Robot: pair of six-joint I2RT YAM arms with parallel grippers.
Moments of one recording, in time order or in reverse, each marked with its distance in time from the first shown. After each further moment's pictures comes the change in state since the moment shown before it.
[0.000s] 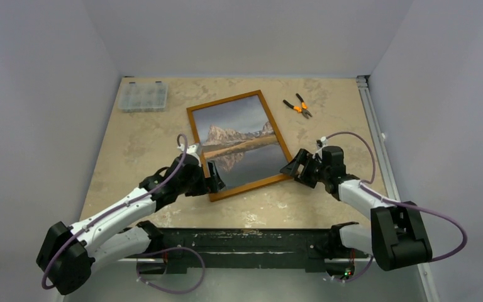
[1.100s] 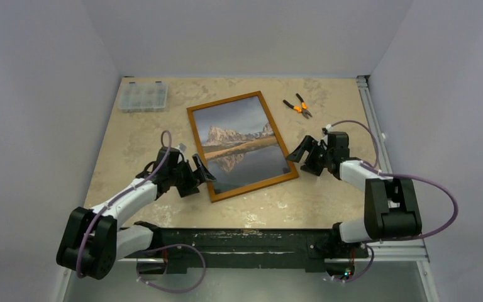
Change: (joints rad) left arm 0.409 0.146 -0.119 0.158 0.372 -0.023; right arm -0.121 0.180 0.185 -0.103 0.001 -0.074
